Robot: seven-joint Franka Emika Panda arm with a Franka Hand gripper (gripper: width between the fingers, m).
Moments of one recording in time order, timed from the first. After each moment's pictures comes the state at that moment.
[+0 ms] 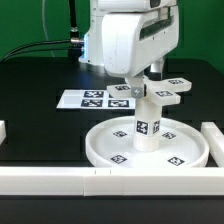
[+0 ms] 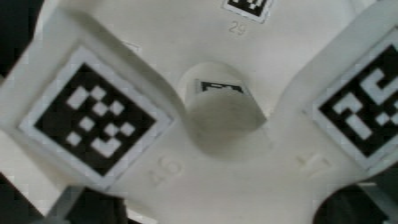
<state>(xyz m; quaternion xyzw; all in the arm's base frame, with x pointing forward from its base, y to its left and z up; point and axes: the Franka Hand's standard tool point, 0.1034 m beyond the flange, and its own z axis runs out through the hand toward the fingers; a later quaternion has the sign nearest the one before) 0.561 0.031 0.103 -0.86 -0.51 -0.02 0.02</state>
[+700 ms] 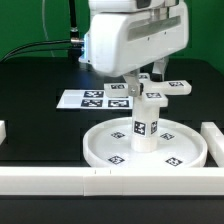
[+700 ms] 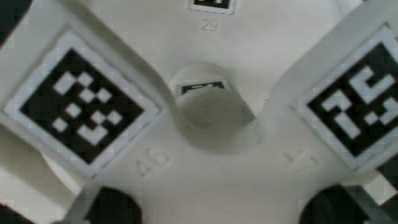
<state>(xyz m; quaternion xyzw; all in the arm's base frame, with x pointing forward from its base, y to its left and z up) 0.558 0.030 0.103 -0.94 -0.33 -0.01 0.03</state>
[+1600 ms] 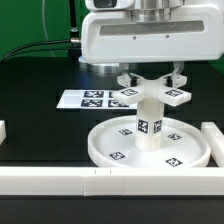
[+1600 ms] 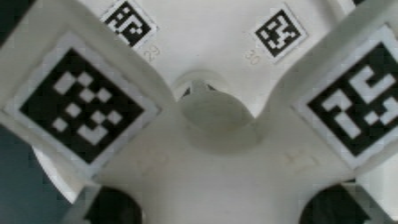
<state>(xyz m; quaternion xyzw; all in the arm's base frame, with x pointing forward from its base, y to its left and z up) 0.557 0.039 0.103 -0.99 0.12 0.00 0.04</state>
